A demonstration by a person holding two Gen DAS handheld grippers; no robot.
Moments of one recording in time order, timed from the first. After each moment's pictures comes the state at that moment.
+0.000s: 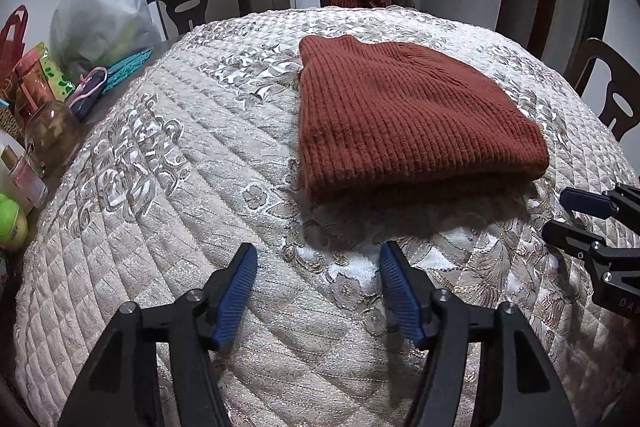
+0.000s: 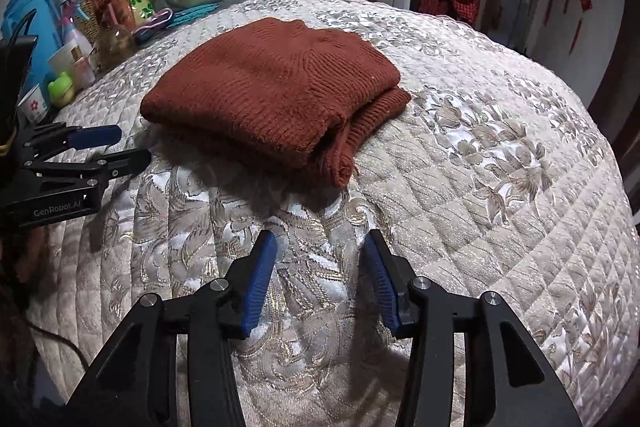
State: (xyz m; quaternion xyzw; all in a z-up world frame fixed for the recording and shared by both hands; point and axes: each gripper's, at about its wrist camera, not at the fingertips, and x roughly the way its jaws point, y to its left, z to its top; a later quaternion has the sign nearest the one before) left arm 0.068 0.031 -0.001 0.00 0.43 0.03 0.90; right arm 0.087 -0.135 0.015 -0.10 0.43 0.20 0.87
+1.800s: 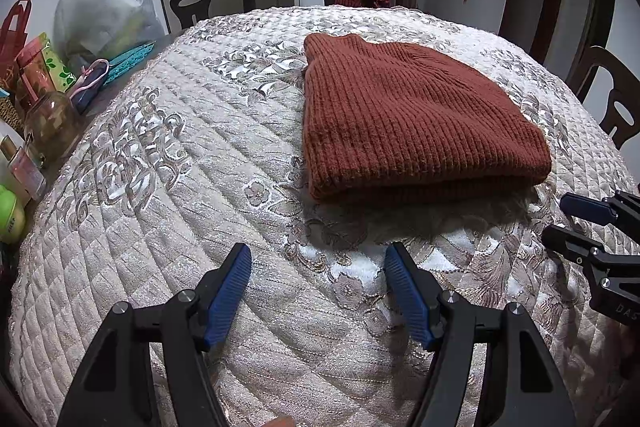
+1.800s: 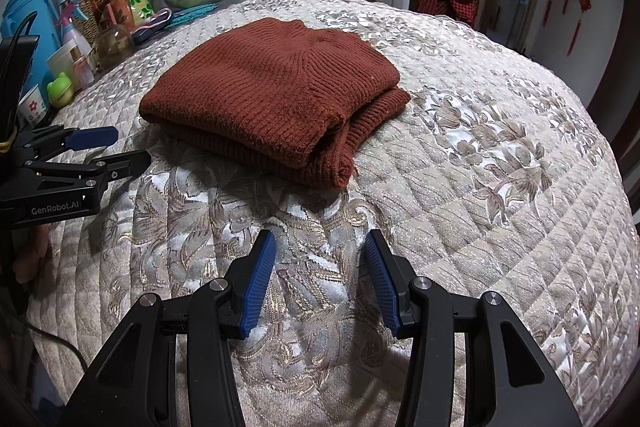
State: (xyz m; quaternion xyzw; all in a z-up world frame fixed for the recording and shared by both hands) left arm 0.067 0.032 -0.002 -0.01 0.43 0.03 0.90; right arm 0.088 -0.133 0.015 -0.11 0.43 0.20 0.87
